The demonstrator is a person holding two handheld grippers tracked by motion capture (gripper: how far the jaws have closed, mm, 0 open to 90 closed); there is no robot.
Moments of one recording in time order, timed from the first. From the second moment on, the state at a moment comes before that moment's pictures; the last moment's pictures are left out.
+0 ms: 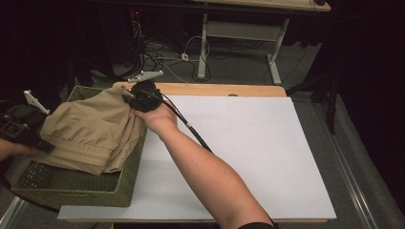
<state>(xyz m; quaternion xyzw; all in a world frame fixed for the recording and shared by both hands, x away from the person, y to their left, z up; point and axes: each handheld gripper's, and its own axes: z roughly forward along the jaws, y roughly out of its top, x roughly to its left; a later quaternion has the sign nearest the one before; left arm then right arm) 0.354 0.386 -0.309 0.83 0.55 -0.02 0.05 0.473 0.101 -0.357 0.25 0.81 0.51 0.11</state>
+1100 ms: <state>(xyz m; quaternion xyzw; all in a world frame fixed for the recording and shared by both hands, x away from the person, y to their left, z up) 0.331 0.330 -0.346 0.80 0.60 -0.02 0.01 0.451 0.015 -0.391 0.28 0.81 0.51 0.12</state>
